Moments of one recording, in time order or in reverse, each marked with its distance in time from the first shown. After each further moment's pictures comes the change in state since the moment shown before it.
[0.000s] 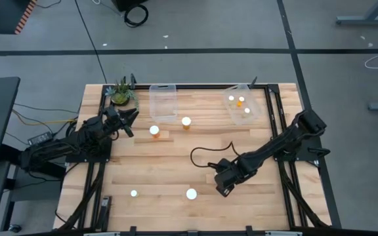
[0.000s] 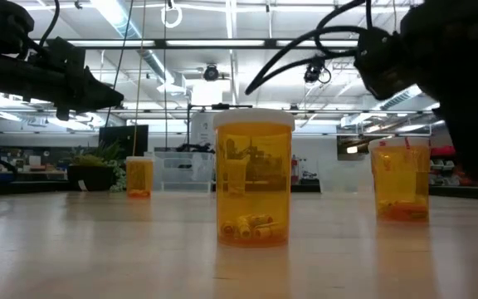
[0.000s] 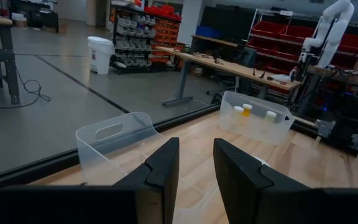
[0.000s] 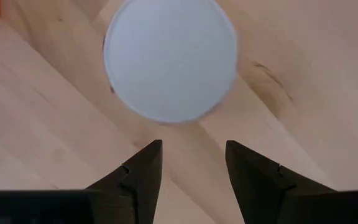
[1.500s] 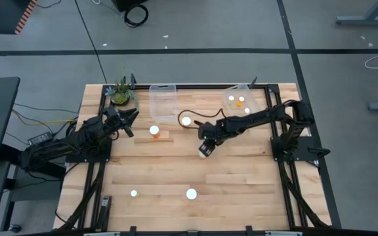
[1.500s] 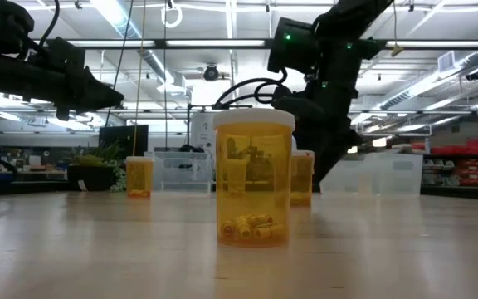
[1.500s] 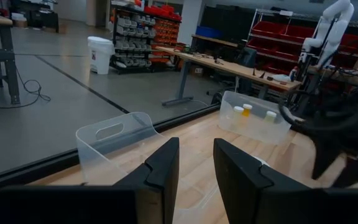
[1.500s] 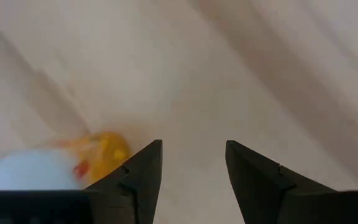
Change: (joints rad) left arm 0.000 0.000 0.000 0.000 0.000 0.000; right arm -0.520 0.032 0.009 0.156 0.128 -0.577
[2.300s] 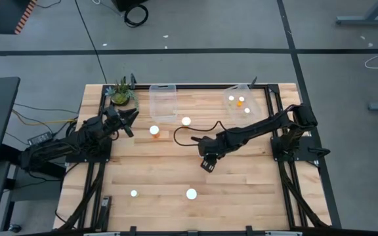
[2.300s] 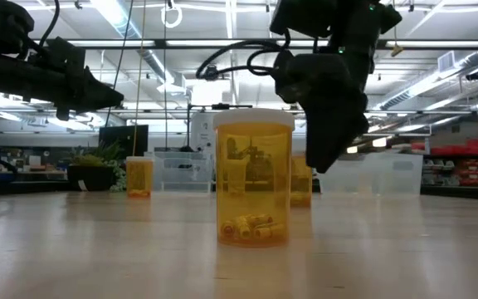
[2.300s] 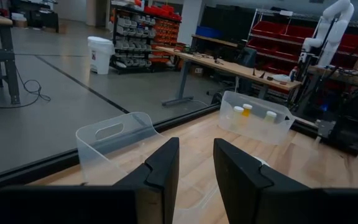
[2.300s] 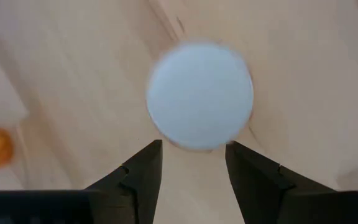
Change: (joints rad) left arm 0.000 0.000 0.000 0.000 0.000 0.000; right arm 0.183 -0.006 0.045 -0.018 -0.030 0.022
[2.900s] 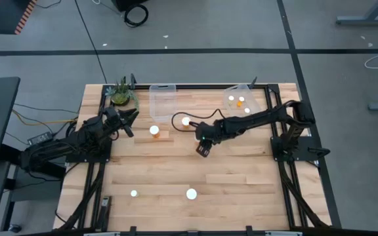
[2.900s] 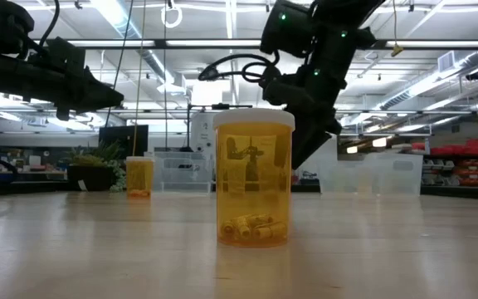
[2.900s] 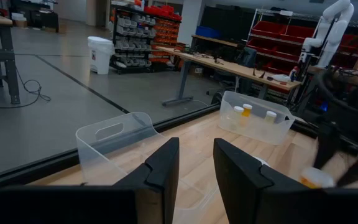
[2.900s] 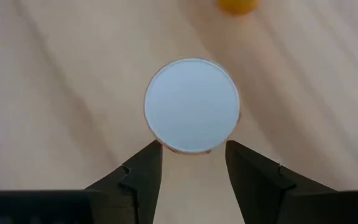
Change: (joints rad) left arm 0.000 0.000 0.000 0.000 0.000 0.000; right arm -0.165 0.001 0.000 0.075 0.124 -0.183
